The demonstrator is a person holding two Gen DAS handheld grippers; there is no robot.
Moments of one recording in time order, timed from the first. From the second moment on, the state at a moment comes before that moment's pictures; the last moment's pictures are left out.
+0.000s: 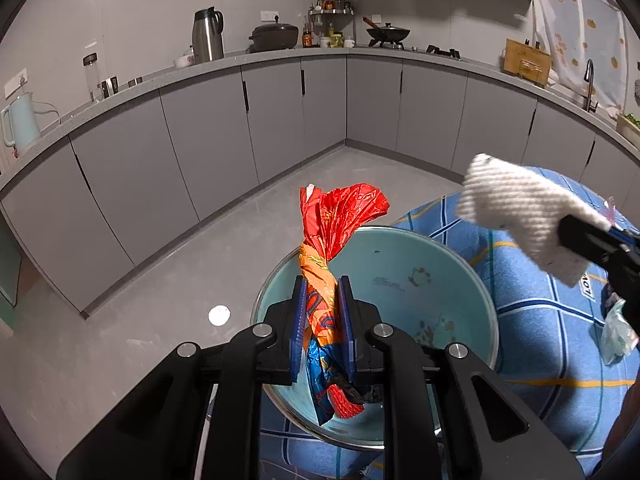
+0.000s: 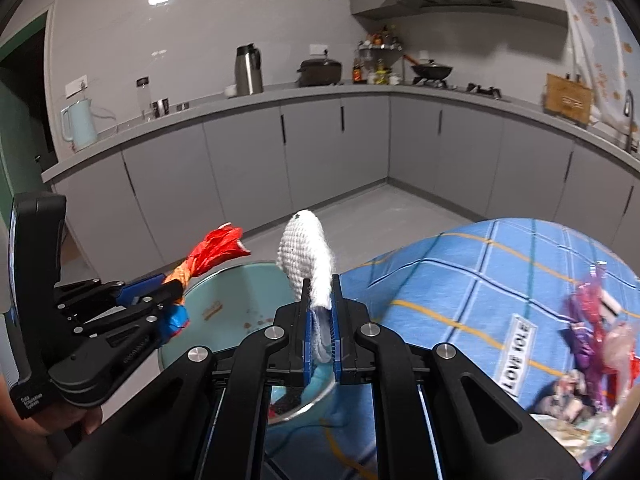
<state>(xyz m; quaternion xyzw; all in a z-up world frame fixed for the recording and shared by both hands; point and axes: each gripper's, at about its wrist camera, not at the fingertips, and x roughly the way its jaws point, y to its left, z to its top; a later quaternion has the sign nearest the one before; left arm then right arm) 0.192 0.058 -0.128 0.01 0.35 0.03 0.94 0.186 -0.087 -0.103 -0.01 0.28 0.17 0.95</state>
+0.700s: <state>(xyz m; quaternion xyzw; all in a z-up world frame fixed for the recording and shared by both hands) 0.208 0.062 -0.162 0.01 0.38 0.04 0.92 0.222 -0.063 -0.147 -0.02 0.33 0.21 0.92</state>
